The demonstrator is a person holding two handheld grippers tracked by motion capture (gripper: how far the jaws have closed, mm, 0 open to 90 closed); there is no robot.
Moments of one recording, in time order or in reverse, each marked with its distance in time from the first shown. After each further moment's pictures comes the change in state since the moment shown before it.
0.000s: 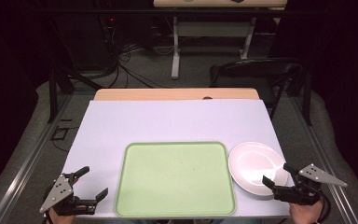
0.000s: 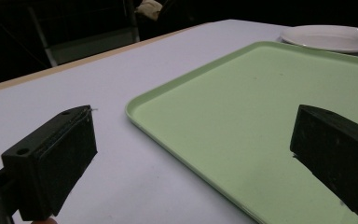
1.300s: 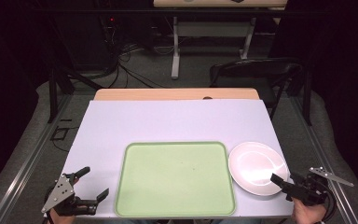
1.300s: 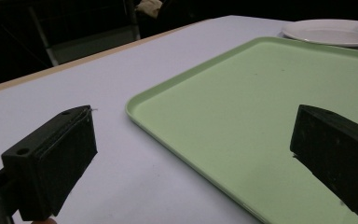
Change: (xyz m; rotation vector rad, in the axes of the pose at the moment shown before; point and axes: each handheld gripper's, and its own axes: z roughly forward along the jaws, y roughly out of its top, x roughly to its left) left arm -0.002 -0.001 0.001 0.012 0.007 0.017; right arm -0.034 -0.023 0.000 0.072 -0.088 0.342
